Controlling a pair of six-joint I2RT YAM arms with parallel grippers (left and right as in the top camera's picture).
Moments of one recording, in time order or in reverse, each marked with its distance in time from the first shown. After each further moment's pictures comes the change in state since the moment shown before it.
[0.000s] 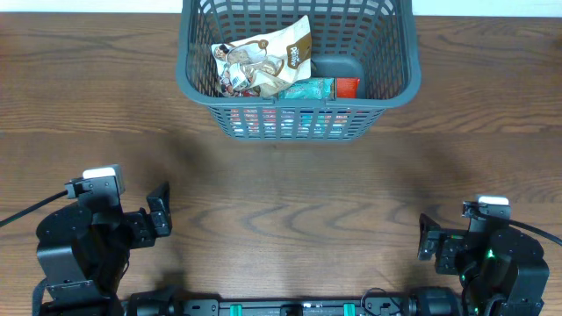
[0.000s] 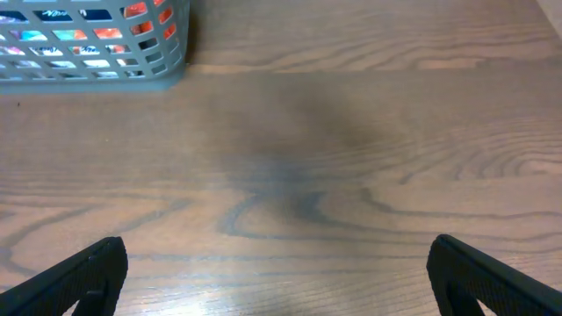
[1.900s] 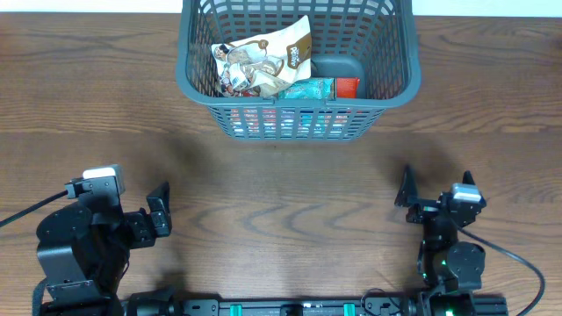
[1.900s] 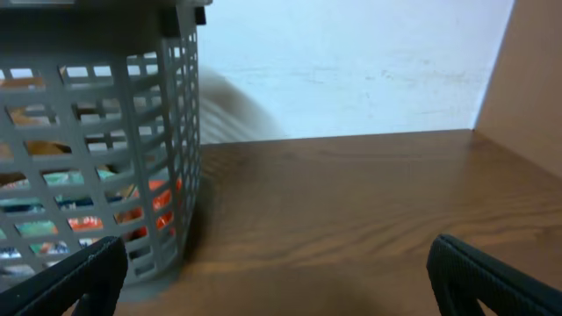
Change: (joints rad) left arm 0.000 0.000 -0.001 0.000 0.000 0.000; right arm 0.040 -0.324 -0.863 1.234 0.049 0.002
